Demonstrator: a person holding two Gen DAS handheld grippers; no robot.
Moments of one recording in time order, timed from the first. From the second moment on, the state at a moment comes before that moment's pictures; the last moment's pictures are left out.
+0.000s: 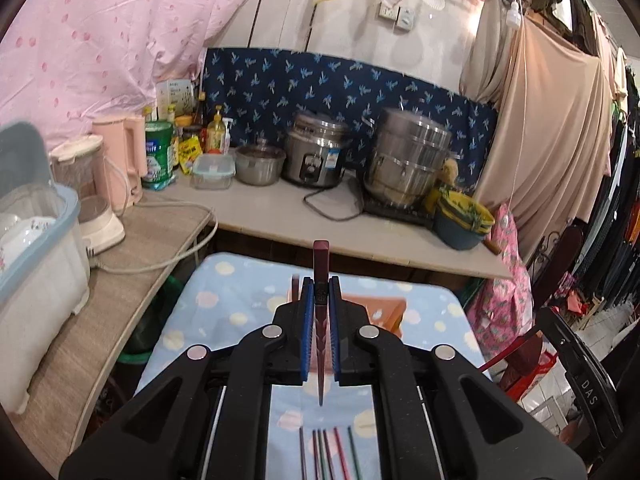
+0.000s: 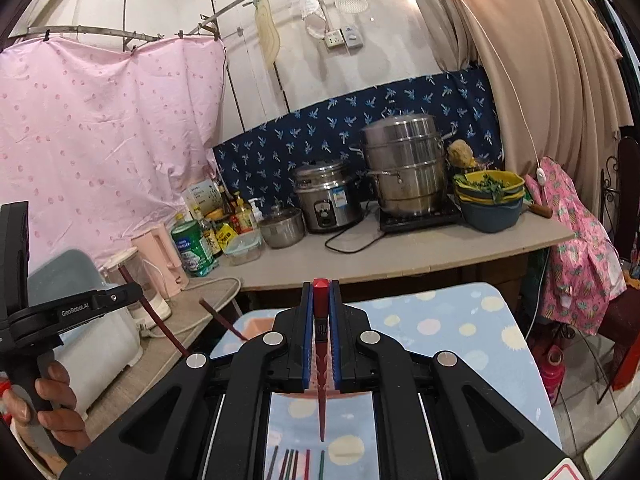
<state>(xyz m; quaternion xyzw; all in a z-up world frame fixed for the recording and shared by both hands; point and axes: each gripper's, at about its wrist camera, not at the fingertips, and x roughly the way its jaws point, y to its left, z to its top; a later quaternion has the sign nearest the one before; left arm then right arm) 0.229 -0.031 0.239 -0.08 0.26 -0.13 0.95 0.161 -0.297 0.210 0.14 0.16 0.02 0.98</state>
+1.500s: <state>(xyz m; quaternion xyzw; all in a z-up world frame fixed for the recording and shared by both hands) 0.306 -0.042 0.206 -0.08 0.27 -0.09 0.96 0.267 -0.289 0.186 0.15 0.18 0.02 0.97</state>
